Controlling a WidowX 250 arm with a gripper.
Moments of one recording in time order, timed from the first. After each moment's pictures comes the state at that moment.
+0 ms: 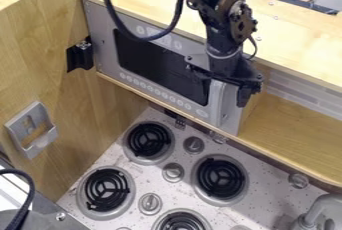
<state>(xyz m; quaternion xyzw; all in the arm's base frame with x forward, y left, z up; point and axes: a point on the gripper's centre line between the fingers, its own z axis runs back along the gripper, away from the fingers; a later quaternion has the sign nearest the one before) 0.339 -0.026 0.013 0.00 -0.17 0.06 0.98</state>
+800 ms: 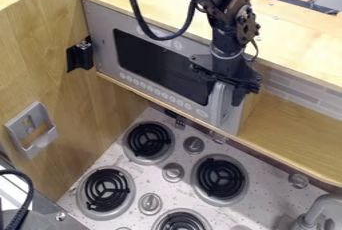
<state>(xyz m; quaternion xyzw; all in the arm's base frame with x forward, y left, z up) 0.354 -0.015 -0.007 0.02 -0.15 0.06 0.99</state>
